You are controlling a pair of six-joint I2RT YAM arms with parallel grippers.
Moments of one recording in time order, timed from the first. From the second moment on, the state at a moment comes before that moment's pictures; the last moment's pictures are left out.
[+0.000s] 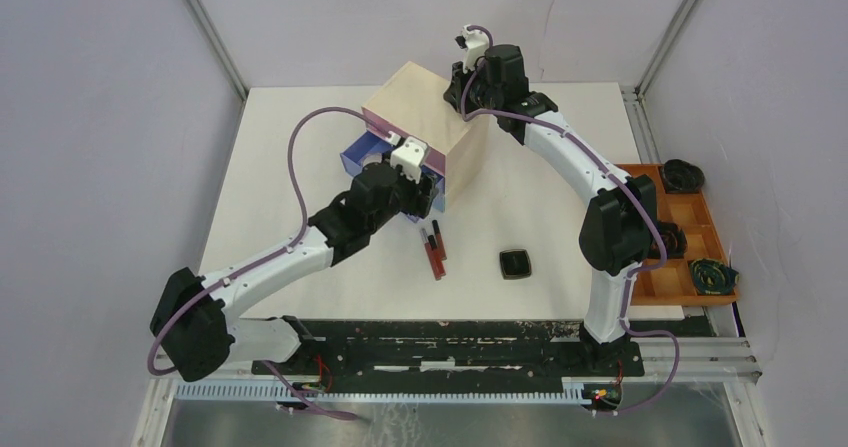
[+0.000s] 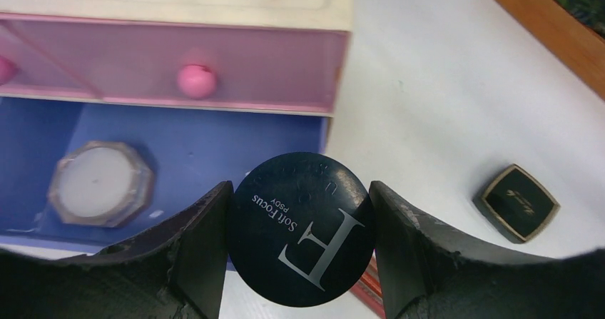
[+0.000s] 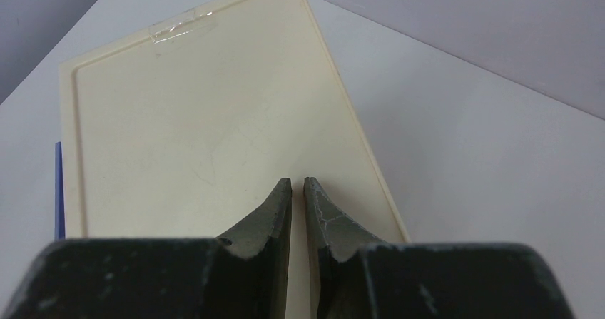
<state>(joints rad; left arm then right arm) -0.81 1.26 0.87 0.05 -0.19 -0.07 0.44 1.97 1.79 -0.22 -0.18 0.08</state>
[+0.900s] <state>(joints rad) -0.55 1.46 0.89 0.18 -0.14 -0.02 0.44 1.97 1.79 -0.23 -0.18 0.07</state>
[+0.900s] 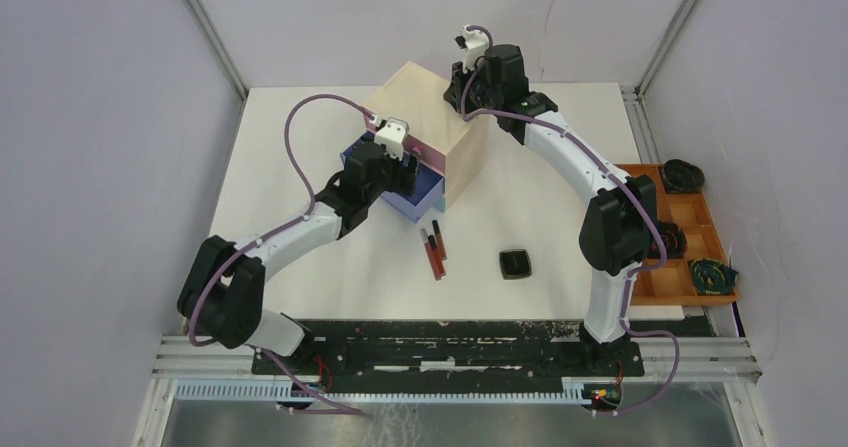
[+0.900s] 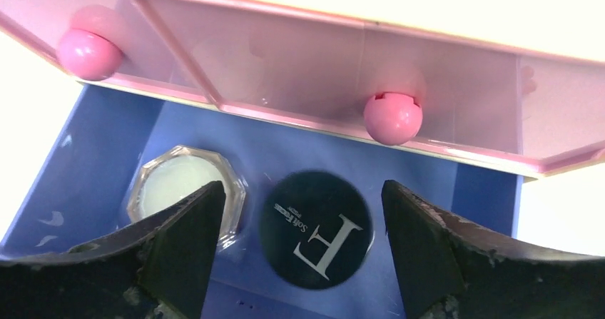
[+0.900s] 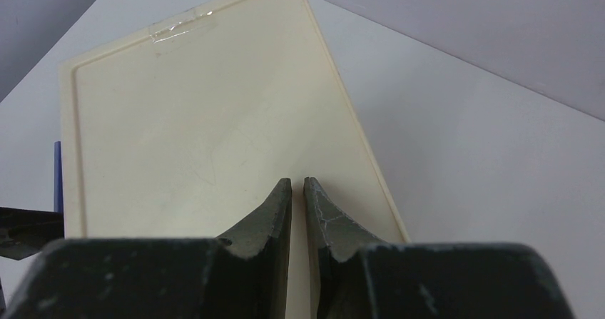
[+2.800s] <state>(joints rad) -1.13 1.90 0.90 0.59 0.09 0.11 0.44 1.98 1.80 -0.22 -0.18 0.07</state>
